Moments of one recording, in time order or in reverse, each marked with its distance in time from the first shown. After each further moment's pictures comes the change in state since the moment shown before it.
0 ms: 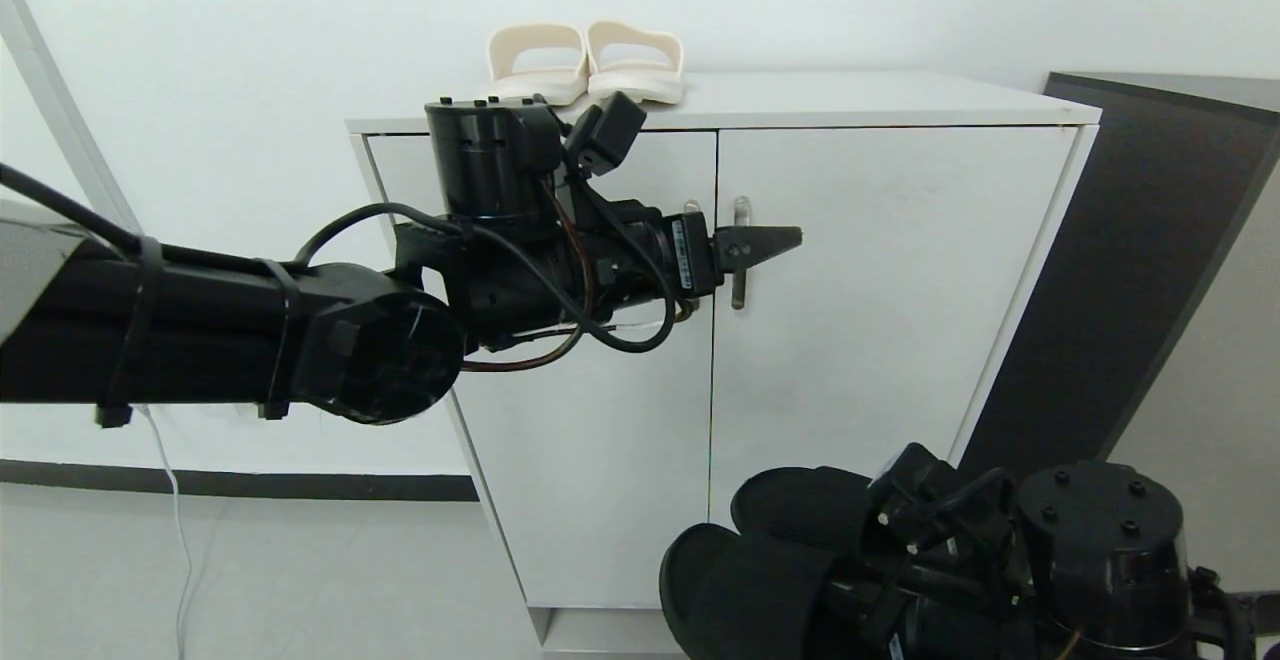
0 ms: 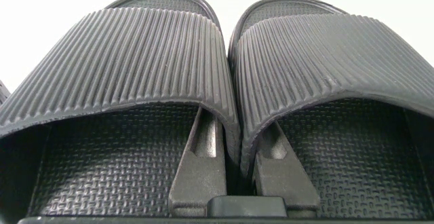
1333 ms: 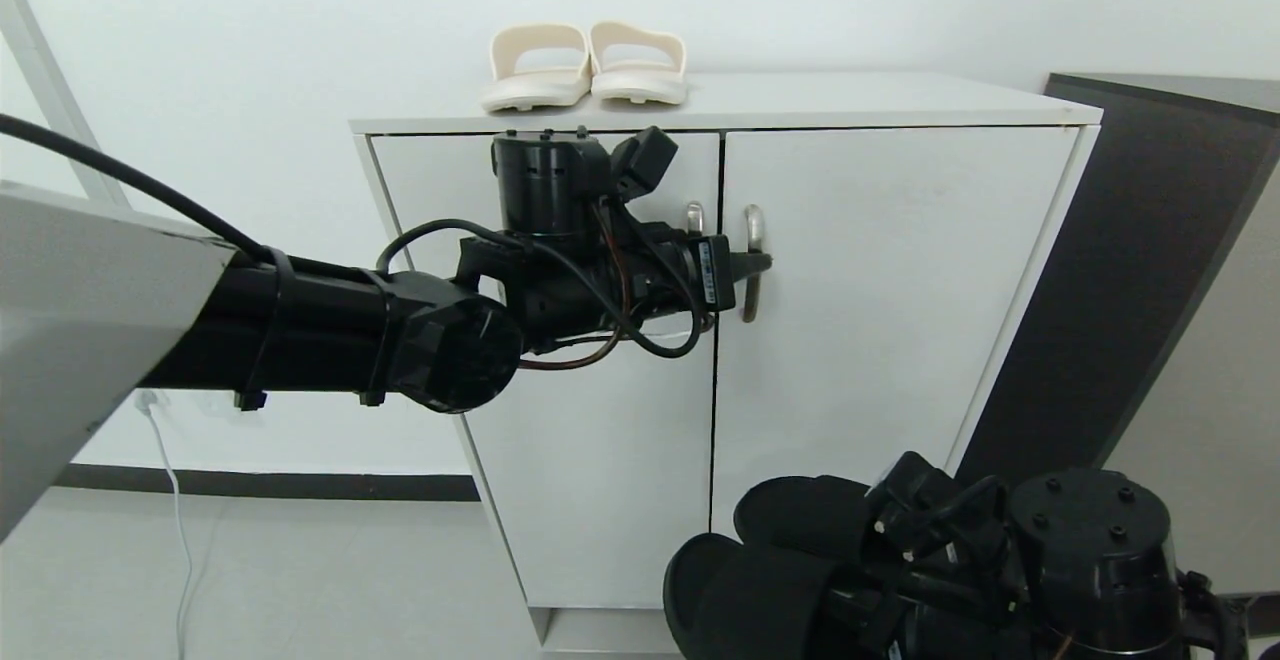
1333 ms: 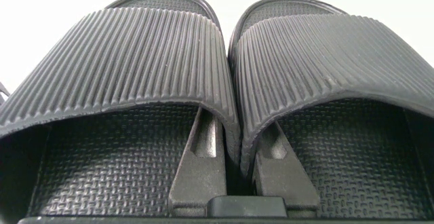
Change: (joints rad) left arm -0.001 0.111 -0.089 0.026 0.009 0.001; right arm -0.002 0.014 0.010 0.000 0.001 -0.001
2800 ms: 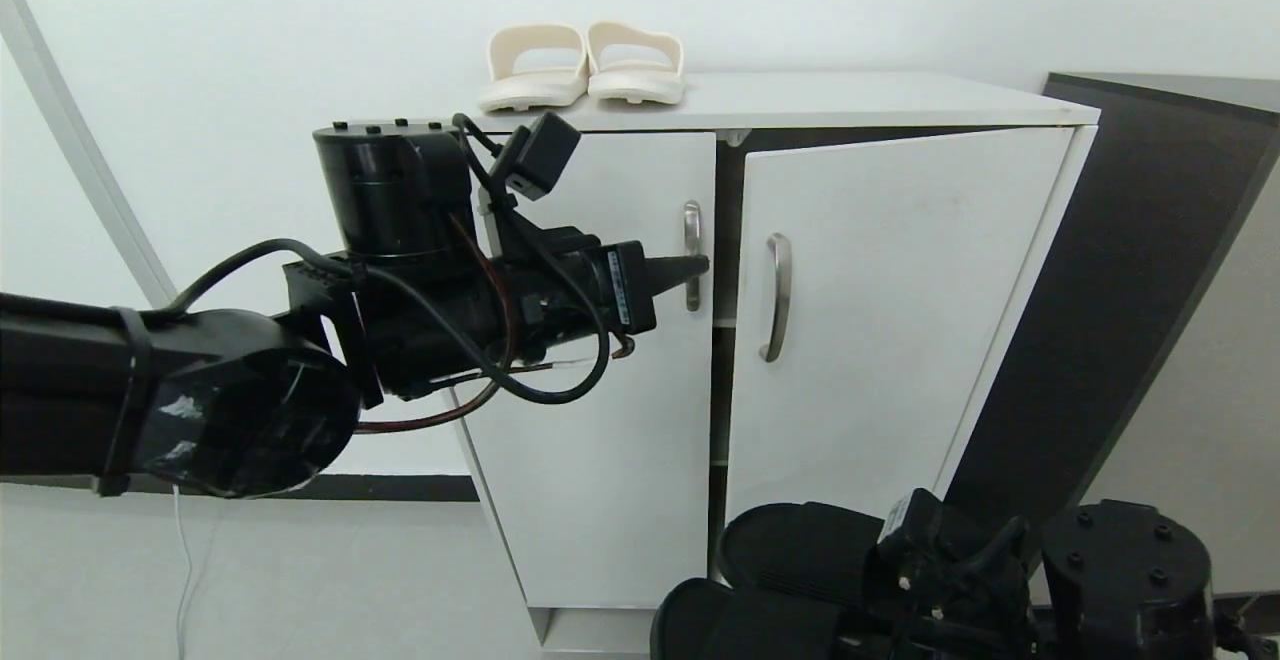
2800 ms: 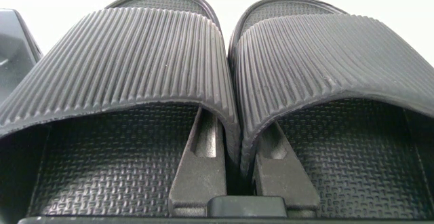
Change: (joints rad) left arm 0.034 -0.252 0.319 -0.104 0.000 -0.003; right arm 0.019 -0.002 0.091 -0.112 0.111 -0.031
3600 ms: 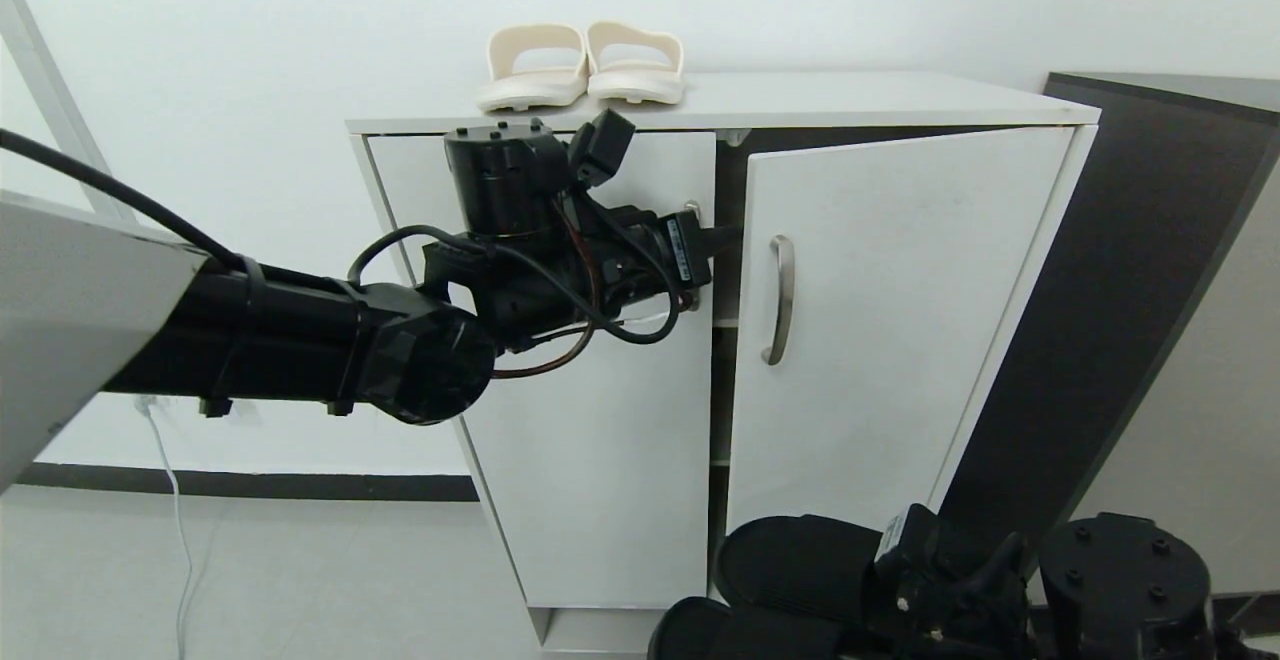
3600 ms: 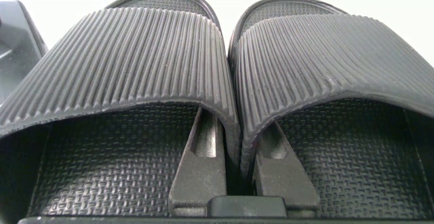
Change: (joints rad) left arm -0.001 0.220 -0.239 -0.053 0.000 -0.079; right arm 0.023 0.001 0.013 0.001 0.000 -0.002
